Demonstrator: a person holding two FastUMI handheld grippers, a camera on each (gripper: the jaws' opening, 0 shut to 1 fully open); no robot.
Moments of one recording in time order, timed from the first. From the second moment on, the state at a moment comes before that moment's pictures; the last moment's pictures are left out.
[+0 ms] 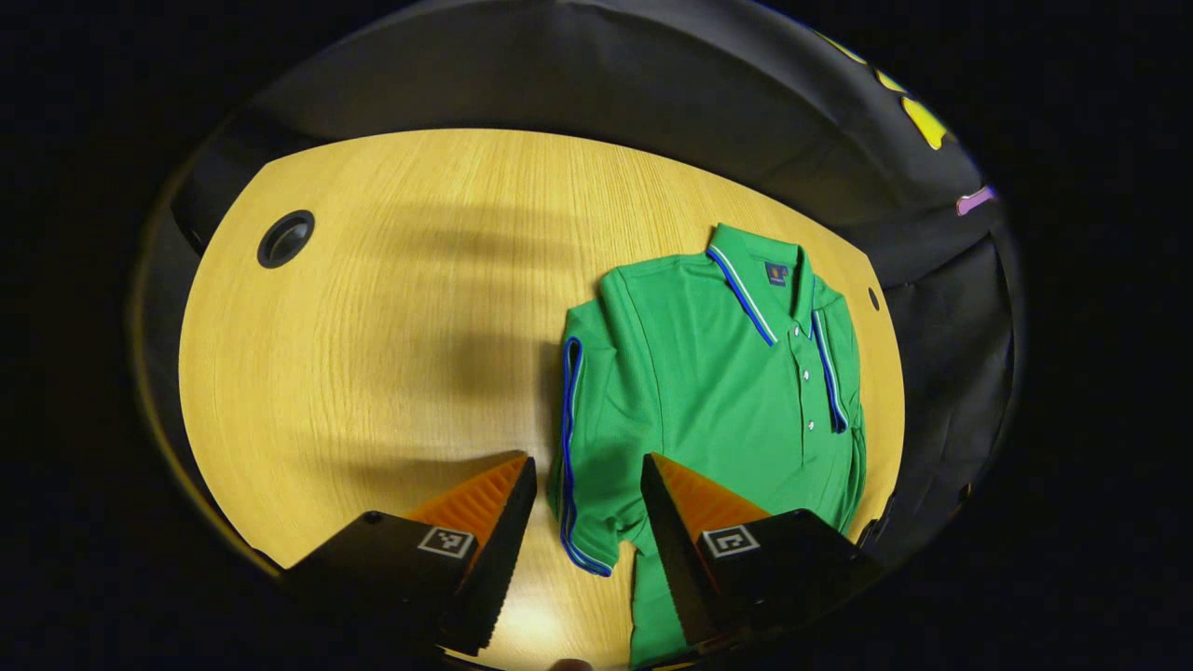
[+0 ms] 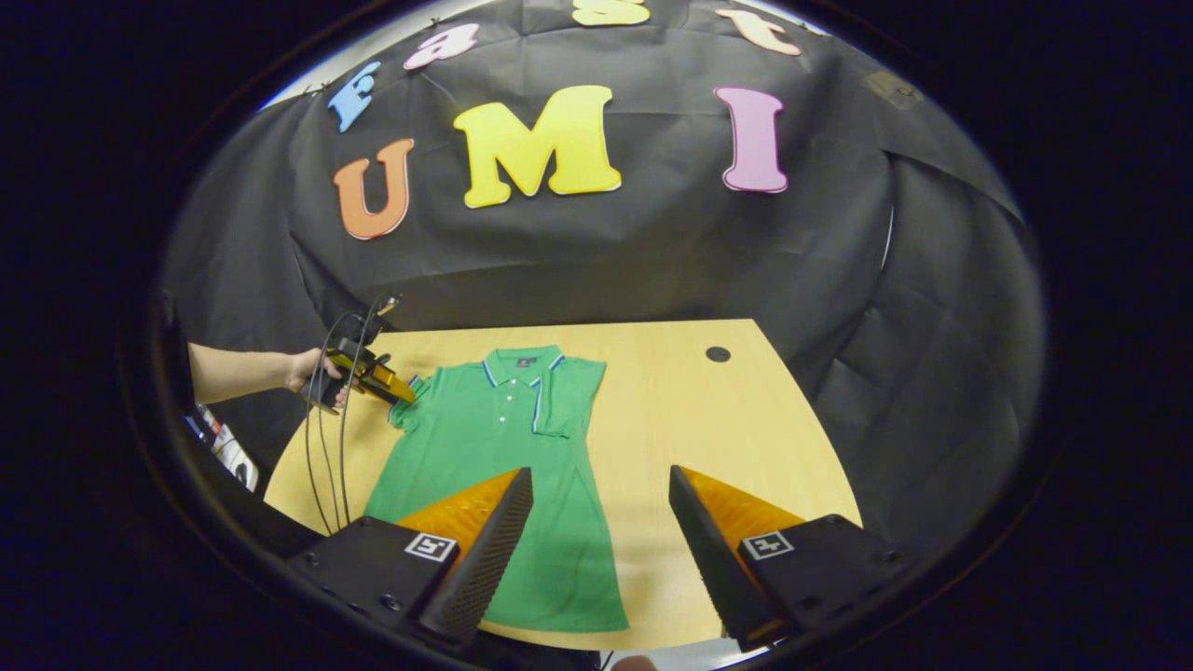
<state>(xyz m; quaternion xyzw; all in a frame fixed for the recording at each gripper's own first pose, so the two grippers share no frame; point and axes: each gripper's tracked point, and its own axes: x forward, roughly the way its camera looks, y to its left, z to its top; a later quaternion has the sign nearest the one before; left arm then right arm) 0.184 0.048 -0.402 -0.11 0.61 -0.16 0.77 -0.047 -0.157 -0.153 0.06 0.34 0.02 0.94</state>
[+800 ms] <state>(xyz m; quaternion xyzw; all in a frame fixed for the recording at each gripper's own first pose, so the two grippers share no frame) 0.195 0.048 -0.385 -0.10 0.59 -0.15 0.79 -0.038 -0.171 -0.144 0.07 0.31 0.00 0.95</state>
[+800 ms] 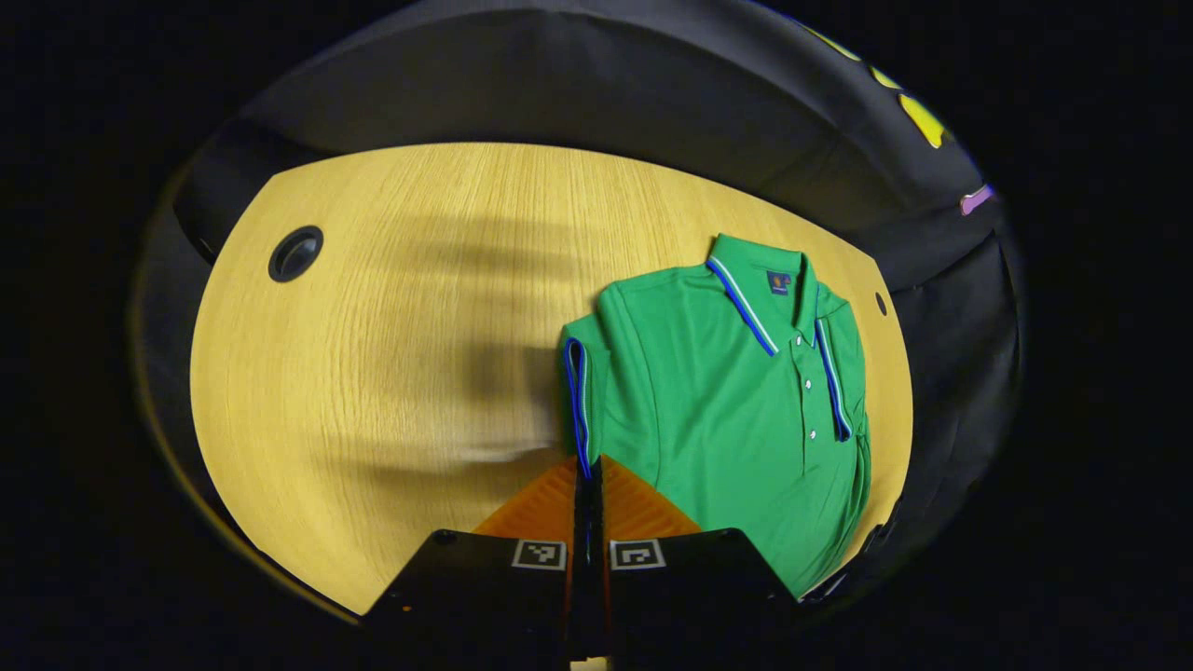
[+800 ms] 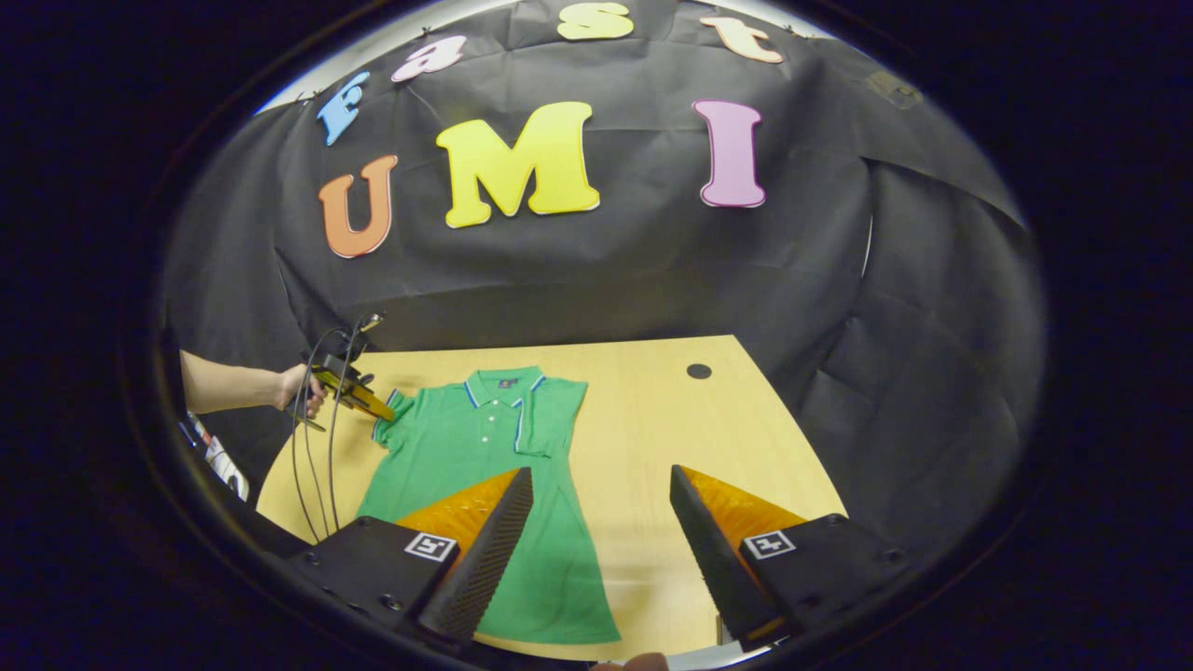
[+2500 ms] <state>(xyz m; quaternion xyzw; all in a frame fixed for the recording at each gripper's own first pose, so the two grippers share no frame) 0.066 0.005 -0.215 -0.08 0.32 -0.09 0.94 -0.030 -0.099 -0.153 0.02 0.30 0.09 0.95</state>
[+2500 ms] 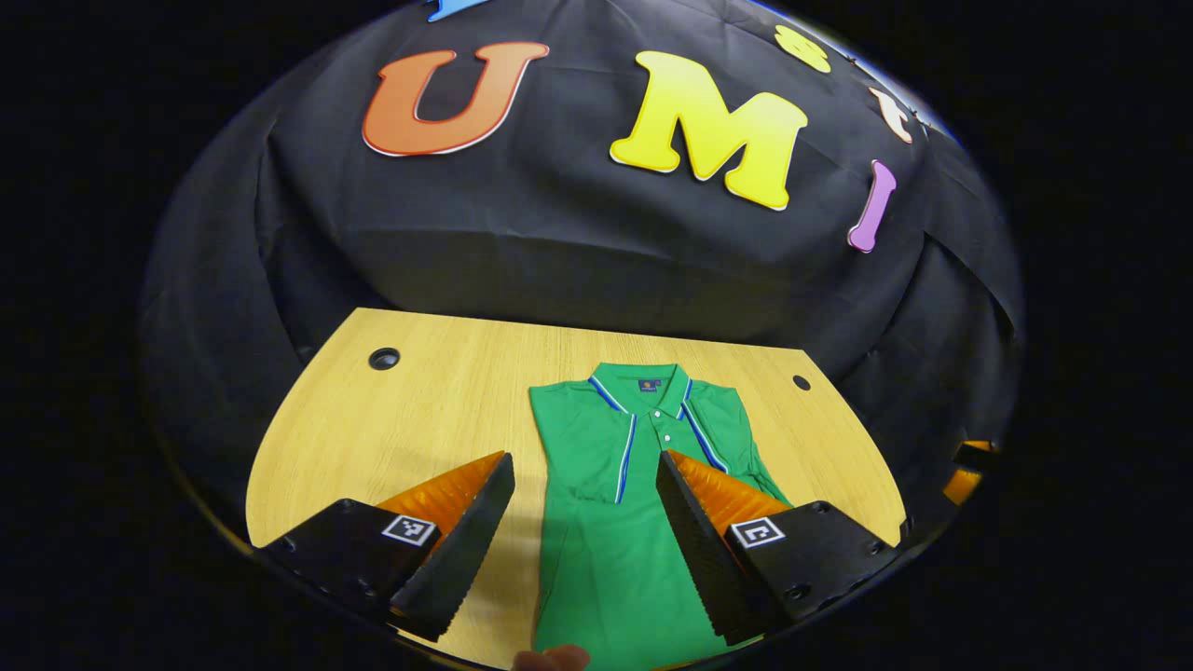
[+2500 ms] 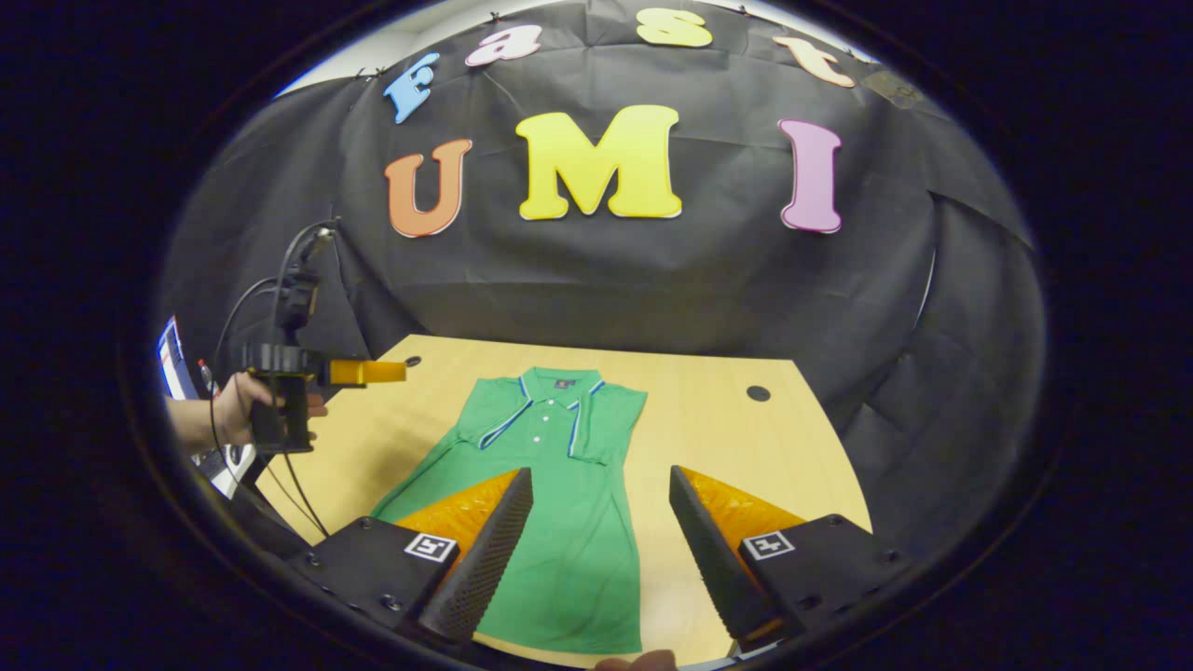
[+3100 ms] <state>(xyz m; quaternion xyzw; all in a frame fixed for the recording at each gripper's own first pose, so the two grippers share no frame) -0.125 0.021 -0.276 -0.01 0.41 -0.14 0.90 -0.099 -0.119 -0.254 -0.08 0.42 0.13 0.89</state>
